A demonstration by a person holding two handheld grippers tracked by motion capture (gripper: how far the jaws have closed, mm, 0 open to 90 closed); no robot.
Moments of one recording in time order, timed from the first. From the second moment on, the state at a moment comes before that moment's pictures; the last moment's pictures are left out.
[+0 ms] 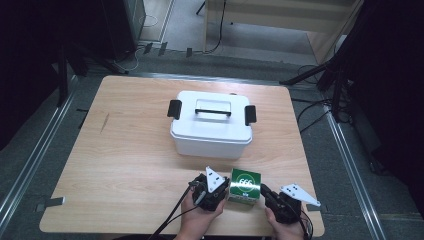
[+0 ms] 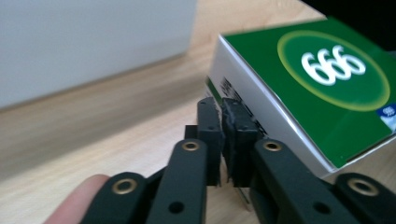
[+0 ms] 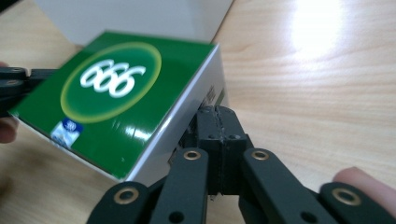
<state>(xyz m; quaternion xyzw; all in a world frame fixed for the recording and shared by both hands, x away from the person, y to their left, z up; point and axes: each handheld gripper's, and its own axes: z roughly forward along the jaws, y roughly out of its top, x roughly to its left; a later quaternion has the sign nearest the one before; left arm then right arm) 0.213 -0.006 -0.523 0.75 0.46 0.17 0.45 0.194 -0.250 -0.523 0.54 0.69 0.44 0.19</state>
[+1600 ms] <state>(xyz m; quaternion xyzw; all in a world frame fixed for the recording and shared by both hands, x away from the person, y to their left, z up) 0.318 0.146 -0.478 0.69 0.55 0.25 0.41 0.333 -0.202 -0.459 0.49 0.74 0.42 0.21</state>
